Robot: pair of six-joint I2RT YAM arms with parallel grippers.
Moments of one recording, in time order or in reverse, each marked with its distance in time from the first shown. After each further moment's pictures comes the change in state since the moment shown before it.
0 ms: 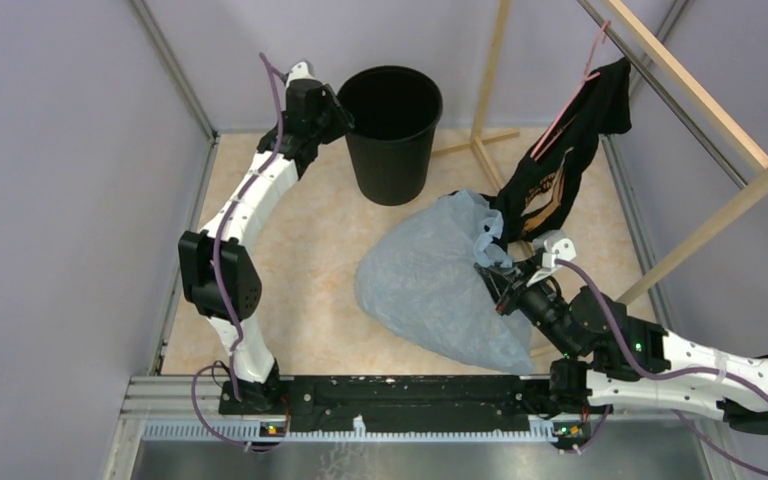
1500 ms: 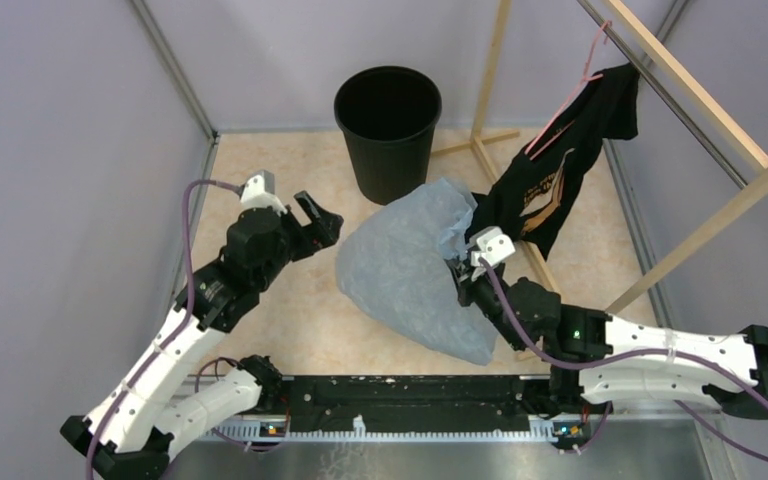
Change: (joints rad) left arm -0.303 -1.044 -0.779 -0.284 -0.161 -0.142; right arm 0.000 0.325 0.032 0.208 0.088 -0.157
